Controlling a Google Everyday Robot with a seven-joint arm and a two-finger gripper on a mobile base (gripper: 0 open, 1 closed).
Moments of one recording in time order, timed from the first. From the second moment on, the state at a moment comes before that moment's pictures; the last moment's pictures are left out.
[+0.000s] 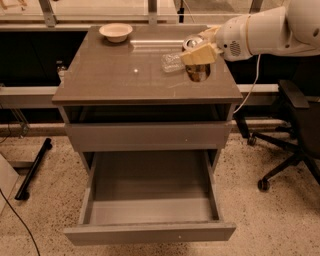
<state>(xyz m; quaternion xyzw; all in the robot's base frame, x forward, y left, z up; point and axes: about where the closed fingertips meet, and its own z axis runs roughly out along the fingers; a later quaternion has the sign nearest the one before) 0.667 -0.098 0.978 -0.46 0.70 0.20 0.50</state>
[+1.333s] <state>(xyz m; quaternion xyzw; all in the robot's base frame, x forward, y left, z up) 0.767 -0.128 0.921 -0.32 0.74 0.30 0.51</state>
